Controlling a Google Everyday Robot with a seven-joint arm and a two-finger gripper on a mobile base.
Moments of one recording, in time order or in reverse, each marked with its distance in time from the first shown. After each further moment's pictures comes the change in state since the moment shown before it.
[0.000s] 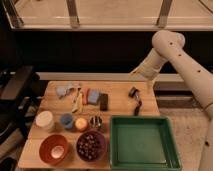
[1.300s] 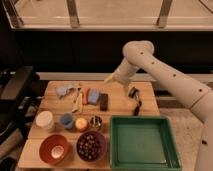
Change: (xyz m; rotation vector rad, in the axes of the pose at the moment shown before) arm -0.085 -0.085 0.071 0.030 -0.015 -0.290
